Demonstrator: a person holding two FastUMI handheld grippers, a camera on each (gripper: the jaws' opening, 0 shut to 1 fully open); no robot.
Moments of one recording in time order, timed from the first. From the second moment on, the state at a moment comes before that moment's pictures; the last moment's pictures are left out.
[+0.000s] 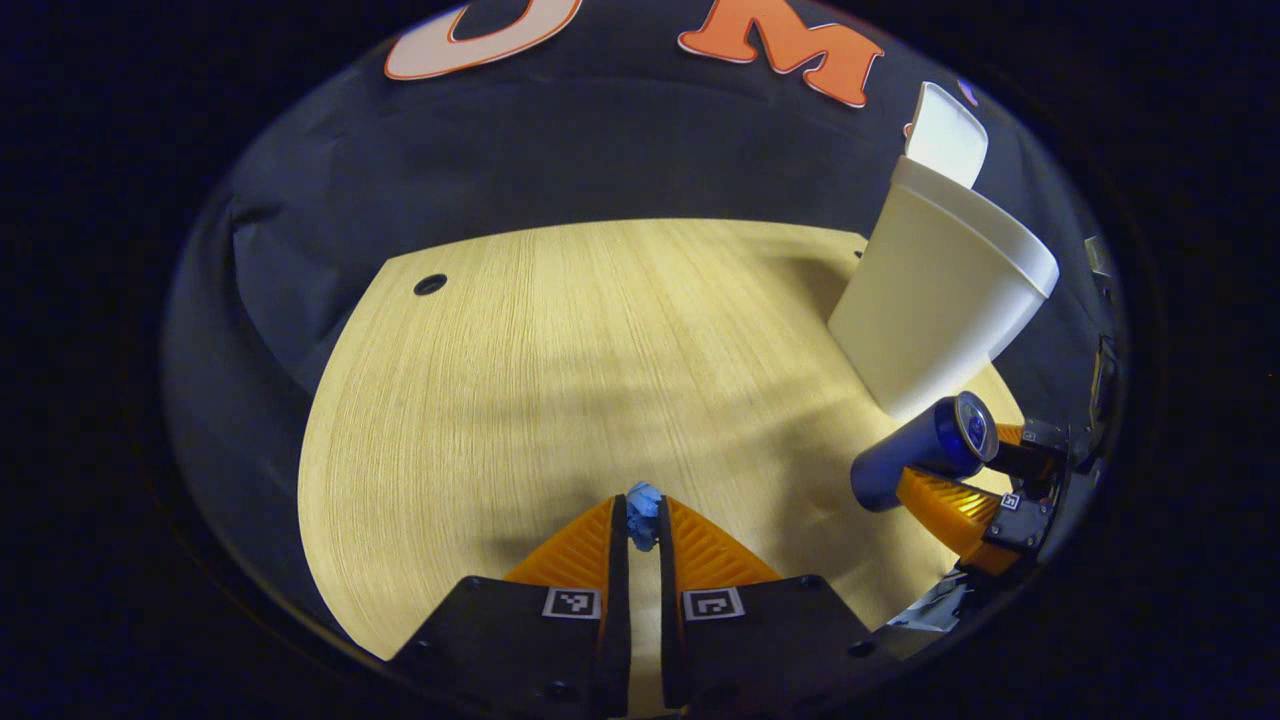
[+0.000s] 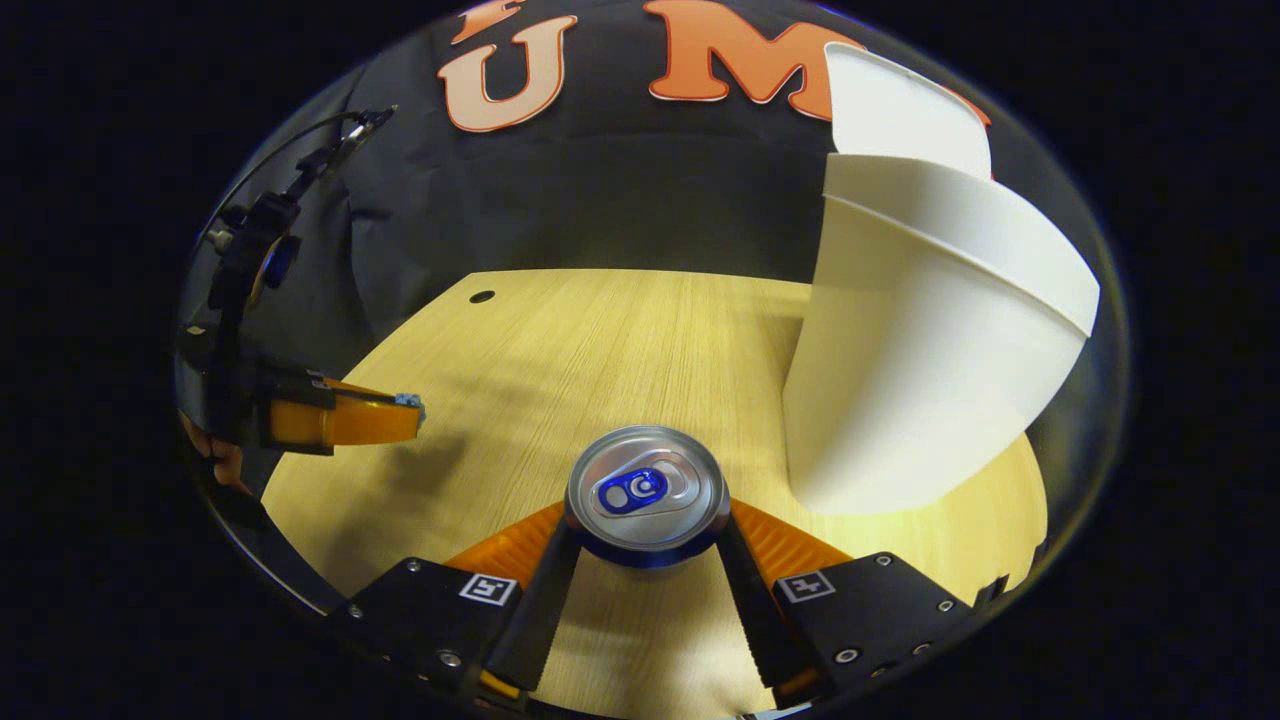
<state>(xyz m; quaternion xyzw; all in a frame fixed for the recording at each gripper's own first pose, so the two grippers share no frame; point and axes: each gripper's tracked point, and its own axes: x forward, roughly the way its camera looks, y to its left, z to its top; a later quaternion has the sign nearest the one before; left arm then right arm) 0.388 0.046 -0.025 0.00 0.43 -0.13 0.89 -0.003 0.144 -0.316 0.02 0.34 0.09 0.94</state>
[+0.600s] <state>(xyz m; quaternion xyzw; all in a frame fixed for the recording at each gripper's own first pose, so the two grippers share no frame) 0.438 -0.046 0.096 0.02 0.28 -0.16 0.95 -0.029 0.034 -0.282 -0.03 0.31 0.06 0.95</state>
